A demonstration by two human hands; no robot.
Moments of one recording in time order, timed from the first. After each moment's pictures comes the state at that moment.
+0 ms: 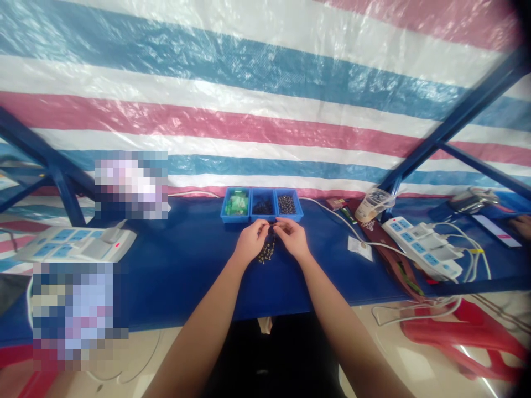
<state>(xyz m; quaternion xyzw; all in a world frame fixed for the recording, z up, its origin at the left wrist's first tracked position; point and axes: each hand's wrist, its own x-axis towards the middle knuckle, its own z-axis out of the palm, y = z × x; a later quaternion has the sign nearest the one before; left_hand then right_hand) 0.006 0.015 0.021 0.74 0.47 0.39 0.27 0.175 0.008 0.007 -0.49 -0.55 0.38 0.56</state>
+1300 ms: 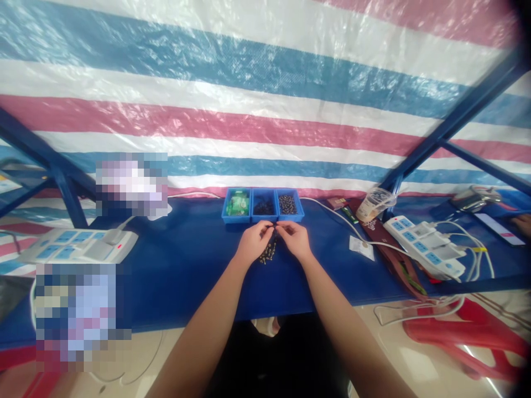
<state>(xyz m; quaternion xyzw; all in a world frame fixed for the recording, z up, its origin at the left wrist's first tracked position) 0.009 0.015 0.017 0.75 0.48 0.38 0.26 0.177 0.004 0.010 -0.53 -0.56 0.35 0.53</state>
